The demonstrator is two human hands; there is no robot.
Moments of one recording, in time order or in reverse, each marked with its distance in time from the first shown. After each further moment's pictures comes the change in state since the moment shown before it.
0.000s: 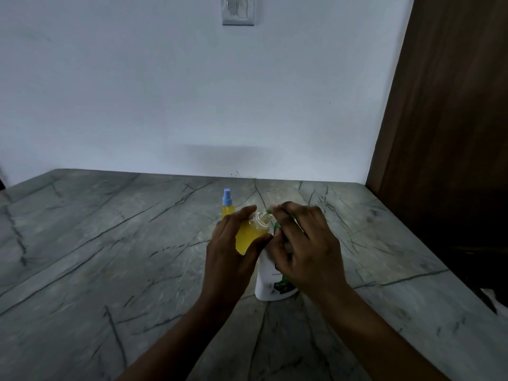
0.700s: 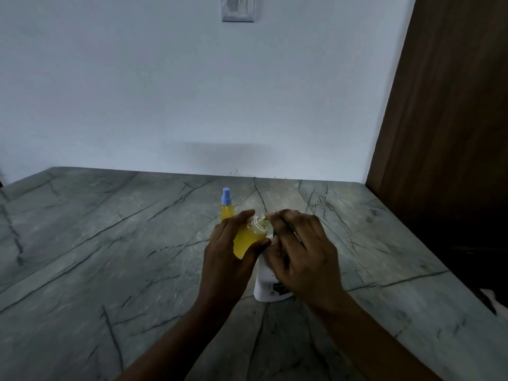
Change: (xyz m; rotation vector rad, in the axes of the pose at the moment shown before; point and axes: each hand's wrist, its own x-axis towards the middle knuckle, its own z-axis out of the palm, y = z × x) left_hand -0.003 -0.002 -0.001 -0.008 -0.027 -0.034; right_hand -0.011 0.001 0.008 -0.013 0.035 -0.046
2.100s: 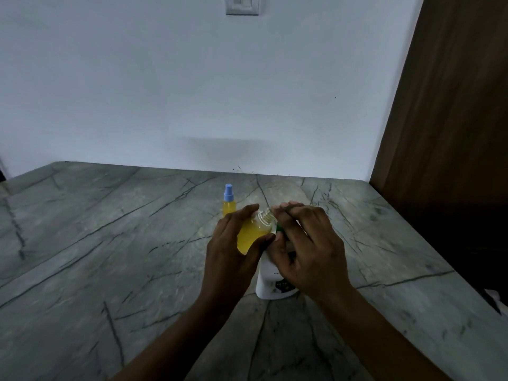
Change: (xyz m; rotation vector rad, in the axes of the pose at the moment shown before) left_hand 0.002 -0.001 0.002 0.019 0.014 0.026; right_hand 0.006 0.002 -0.005 0.059 -0.027 0.020
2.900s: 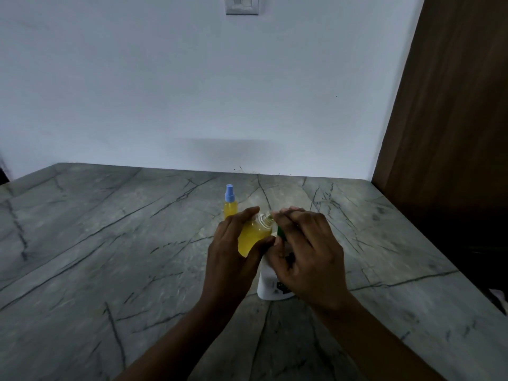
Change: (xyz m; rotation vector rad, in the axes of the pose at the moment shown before) left_hand -0.003 -0.002 0.000 0.009 -0.011 -0.007; right_hand -0.008 -0.005 0.004 0.016 -0.007 0.057
